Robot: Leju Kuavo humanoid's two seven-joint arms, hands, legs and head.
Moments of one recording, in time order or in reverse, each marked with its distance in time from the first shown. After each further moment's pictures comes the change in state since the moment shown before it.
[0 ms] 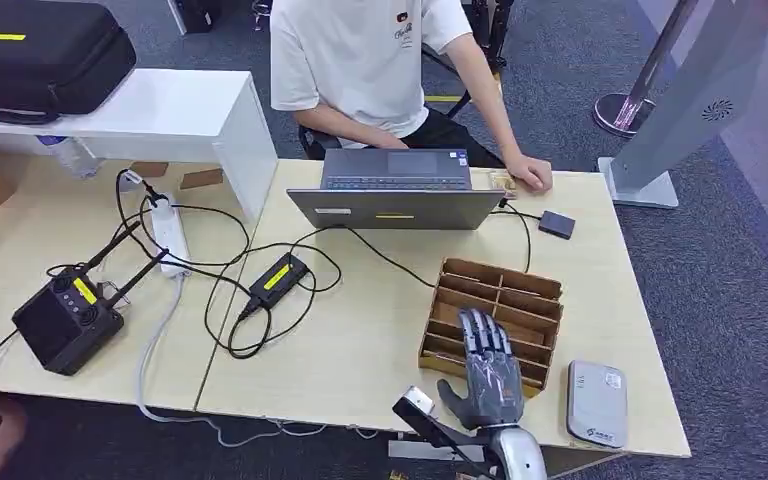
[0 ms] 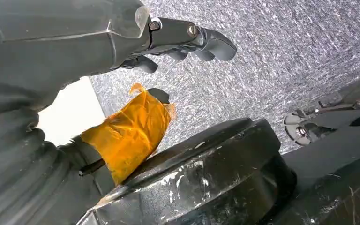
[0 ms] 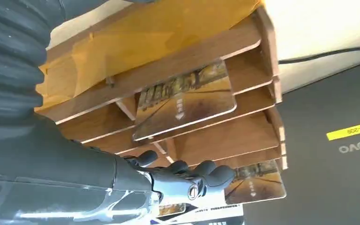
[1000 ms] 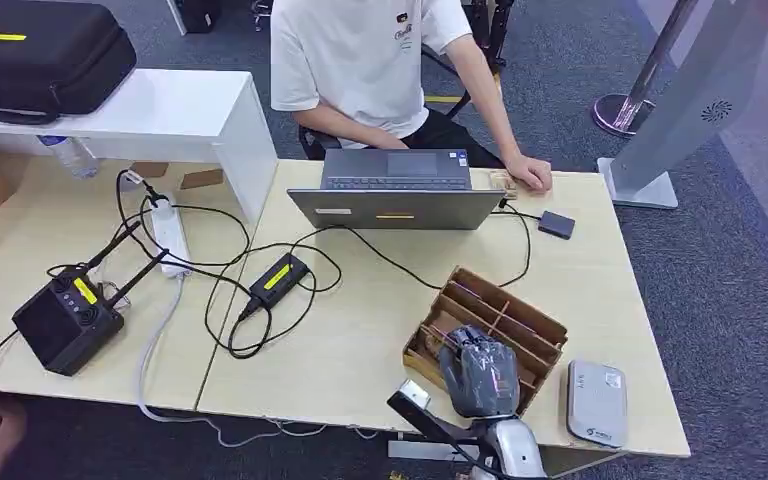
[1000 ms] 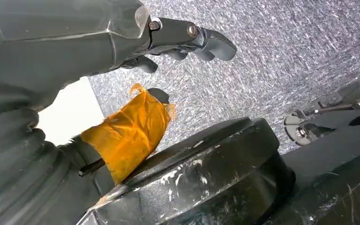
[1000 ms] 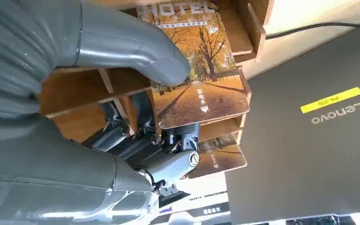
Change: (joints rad) left arm 0.000 0.000 -0.011 0.000 0.000 0.001 0.000; right arm -0.026 0.014 0.006 0.005 -0.027 -0.010 -0.019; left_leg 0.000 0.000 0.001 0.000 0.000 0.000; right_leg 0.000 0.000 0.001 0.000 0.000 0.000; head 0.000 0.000
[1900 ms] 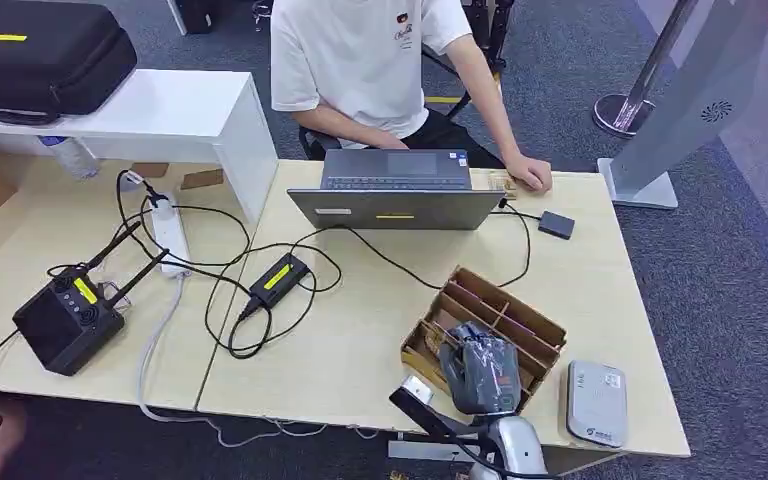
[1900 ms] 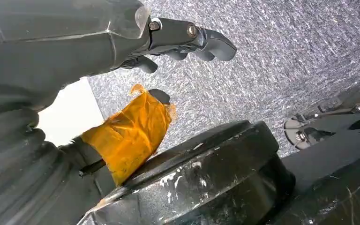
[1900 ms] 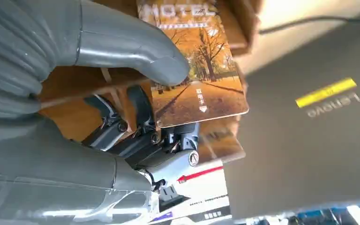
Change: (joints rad) left arm 0.003 0.000 -0.011 0.000 -0.002 0.019 0.000; right arm -0.001 -0.002 -0.002 -0.039 -0.043 0.000 -0.044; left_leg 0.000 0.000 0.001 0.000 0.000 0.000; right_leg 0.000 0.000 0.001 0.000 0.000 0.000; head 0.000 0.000
